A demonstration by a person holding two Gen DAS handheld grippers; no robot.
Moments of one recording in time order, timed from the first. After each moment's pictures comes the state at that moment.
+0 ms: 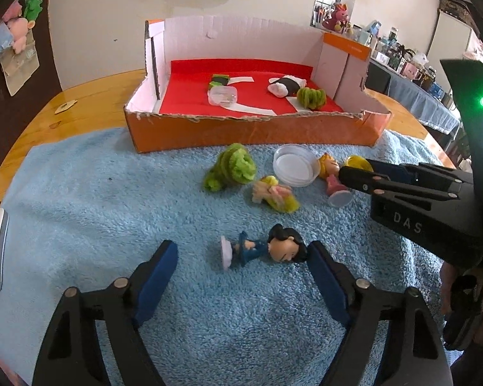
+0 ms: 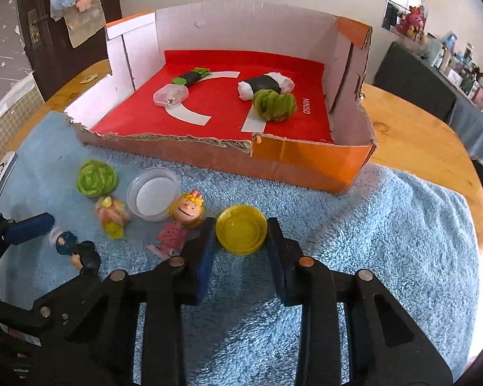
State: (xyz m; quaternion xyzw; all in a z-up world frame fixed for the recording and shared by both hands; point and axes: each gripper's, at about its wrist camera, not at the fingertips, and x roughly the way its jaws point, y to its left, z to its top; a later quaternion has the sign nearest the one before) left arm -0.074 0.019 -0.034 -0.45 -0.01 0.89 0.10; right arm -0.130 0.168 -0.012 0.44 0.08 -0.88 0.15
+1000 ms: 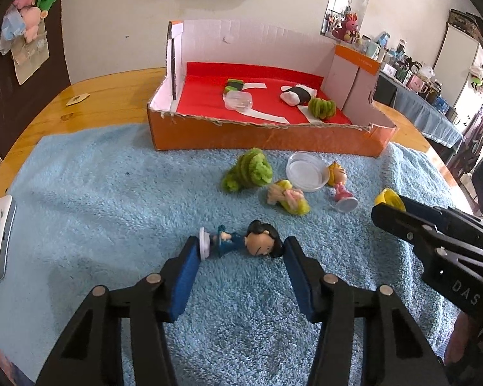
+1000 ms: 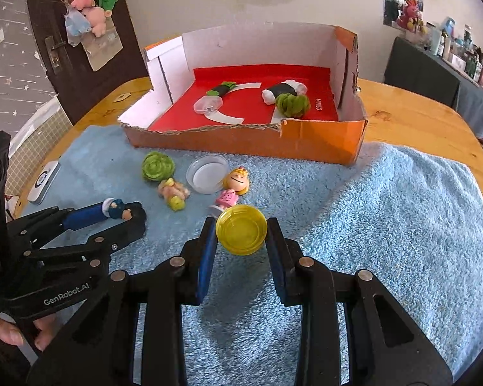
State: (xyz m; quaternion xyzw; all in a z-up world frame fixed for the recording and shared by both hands) left arm -0.066 0.004 -0.028 -0.44 -0.03 0.89 0.09; right arm -0.080 0.174 0.008 0.42 0.02 -0.89 0.20
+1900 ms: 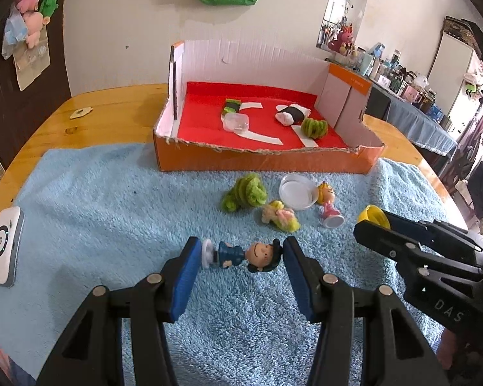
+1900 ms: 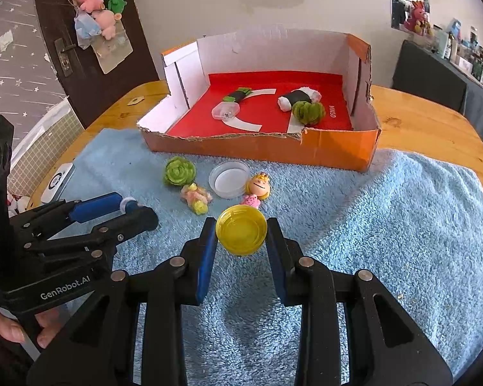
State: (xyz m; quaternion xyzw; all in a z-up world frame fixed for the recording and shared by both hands) left arm -0.060 -0.001 -0.007 -0.42 -0.04 0.90 0.10; right arm -0.074 0.165 0.017 0.41 0.01 -0.89 0.22
